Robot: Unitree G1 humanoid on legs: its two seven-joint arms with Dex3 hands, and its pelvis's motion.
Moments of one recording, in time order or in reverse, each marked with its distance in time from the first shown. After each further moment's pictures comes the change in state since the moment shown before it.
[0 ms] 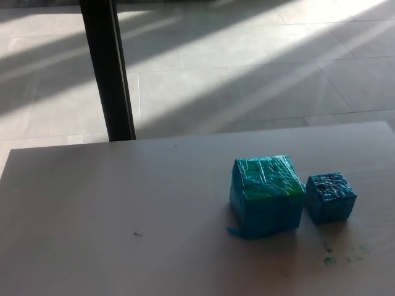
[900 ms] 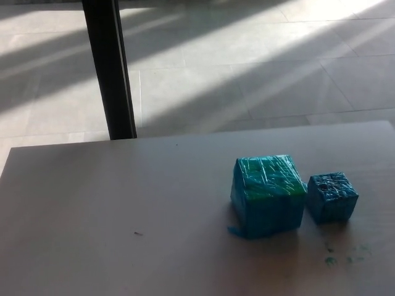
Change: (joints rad) left_arm 0.011 0.003 -0.007 -0.003 -0.004 0.001 0.000; right_arm -0.262 -0.002 0.569 -0.272 -0.038 0.205 0.146
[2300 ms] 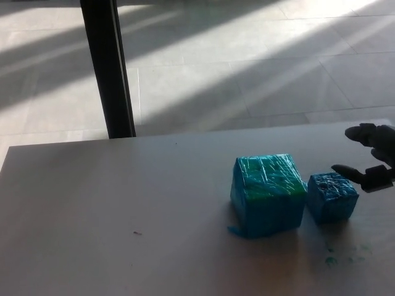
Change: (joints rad) left_arm 0.003 -0.003 -0.072 0.000 -0.003 -0.002 -0.015; right_arm -0.422 0.042 0.585 0.627 -0.516 -0.135 0.116
